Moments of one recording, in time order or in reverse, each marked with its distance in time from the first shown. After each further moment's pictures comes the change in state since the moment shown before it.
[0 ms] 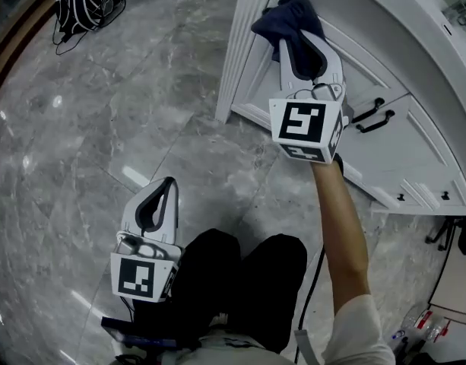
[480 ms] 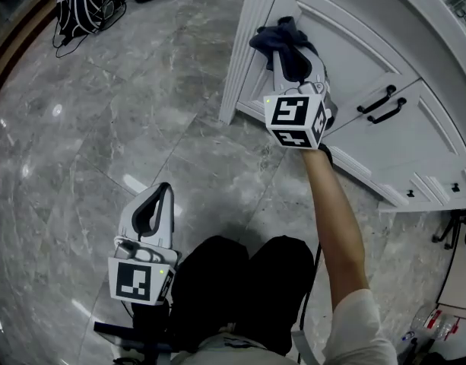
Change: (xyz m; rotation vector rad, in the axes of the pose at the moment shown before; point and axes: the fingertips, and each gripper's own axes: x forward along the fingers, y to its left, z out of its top) left arm -0.023 0.016 -0.044 0.001 0.013 0.017; right arm 0.017 0.059 -0.071 0.036 0.078 0.006
